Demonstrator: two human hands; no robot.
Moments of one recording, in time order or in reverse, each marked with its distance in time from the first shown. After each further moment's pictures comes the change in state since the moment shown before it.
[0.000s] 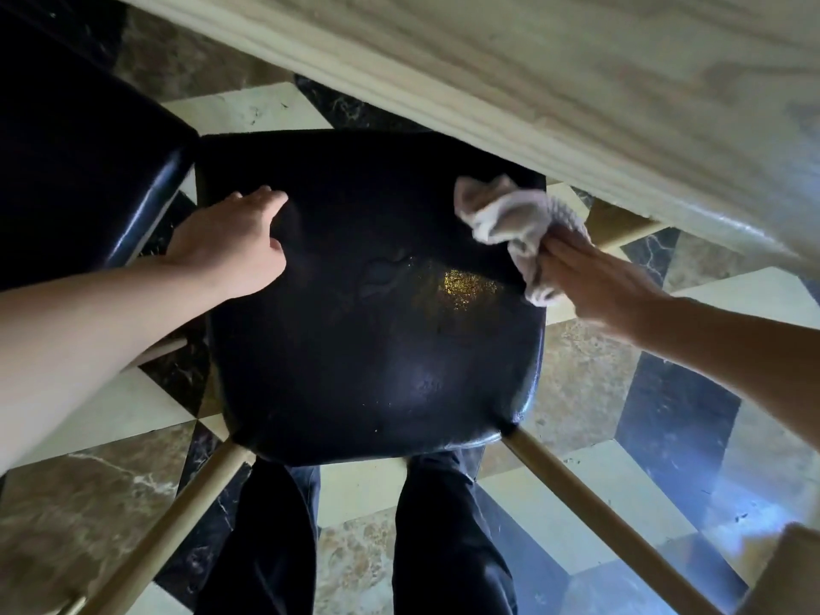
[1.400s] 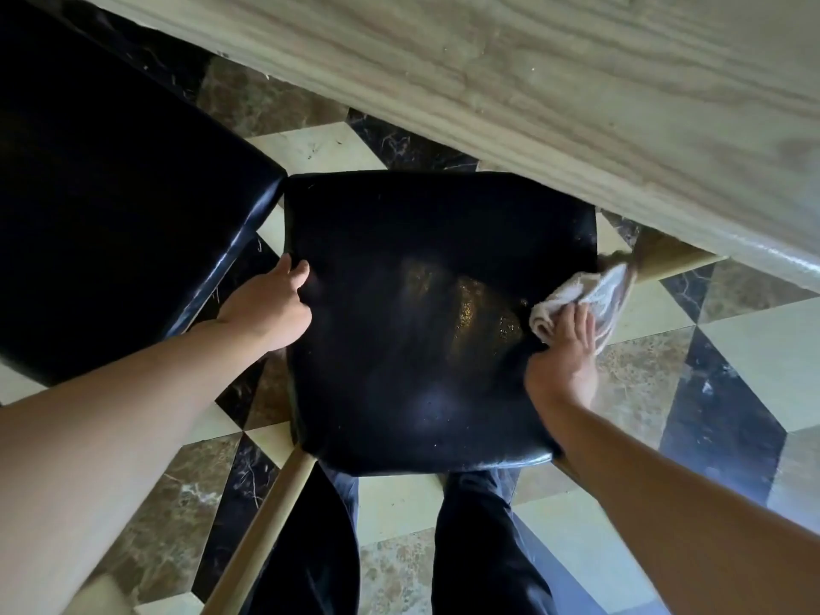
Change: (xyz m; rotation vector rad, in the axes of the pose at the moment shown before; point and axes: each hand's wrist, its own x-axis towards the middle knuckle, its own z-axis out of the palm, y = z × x) left_hand -0.032 -0.055 0.011 -0.073 -0.201 -0.167; right_hand 0.027 -0.148 0.048 0.680 0.346 0.980
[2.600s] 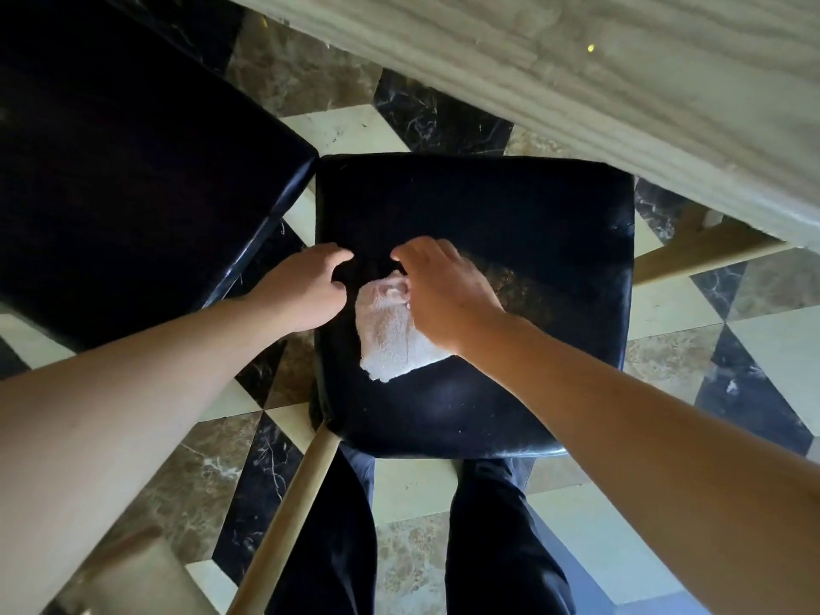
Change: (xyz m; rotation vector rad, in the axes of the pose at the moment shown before) left_hand -0.006 -0.006 -0.004 -0.211 0.049 0.176; right_hand -0.031 -0.163 0.016 -0.325 -0.329 -0.913
